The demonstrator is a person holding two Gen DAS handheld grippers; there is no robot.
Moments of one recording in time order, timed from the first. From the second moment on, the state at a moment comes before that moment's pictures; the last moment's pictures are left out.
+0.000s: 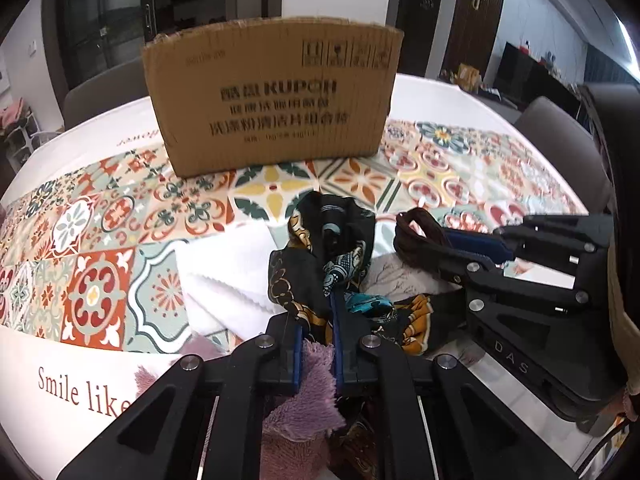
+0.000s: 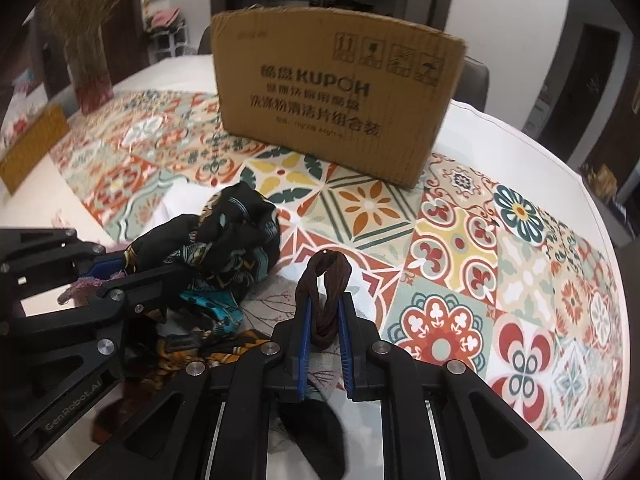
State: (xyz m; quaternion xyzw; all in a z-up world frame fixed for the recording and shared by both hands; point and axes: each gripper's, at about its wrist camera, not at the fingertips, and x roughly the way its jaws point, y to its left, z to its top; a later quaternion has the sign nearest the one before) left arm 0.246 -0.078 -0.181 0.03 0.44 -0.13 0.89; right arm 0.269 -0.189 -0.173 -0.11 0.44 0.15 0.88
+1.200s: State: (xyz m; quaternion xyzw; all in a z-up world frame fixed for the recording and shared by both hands) left arm 0.230 -0.057 -0.069 -0.02 0.31 -0.15 0.94; right arm 0.251 -0.198 -0.069 -0.02 0.34 0.13 0.93
